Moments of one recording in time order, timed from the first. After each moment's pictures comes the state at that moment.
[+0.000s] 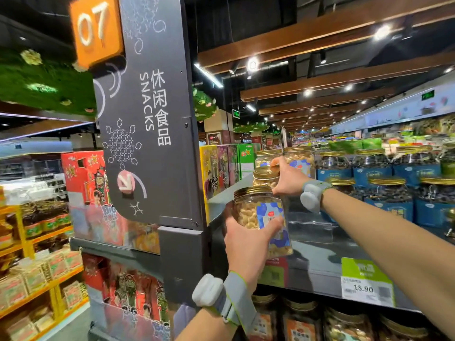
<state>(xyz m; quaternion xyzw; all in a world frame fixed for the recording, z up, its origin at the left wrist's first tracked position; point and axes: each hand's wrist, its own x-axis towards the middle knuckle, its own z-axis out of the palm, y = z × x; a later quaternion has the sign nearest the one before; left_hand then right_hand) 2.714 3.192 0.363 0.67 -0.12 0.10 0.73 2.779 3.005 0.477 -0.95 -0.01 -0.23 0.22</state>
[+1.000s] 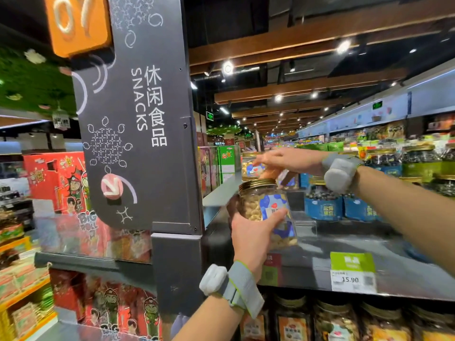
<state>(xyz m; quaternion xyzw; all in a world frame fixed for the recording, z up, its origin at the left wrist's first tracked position) 2.714 3.188 0.385 0.61 -0.21 0.00 0.76 2.697 3.034 0.538 -0.94 -0.06 -0.09 0.31</state>
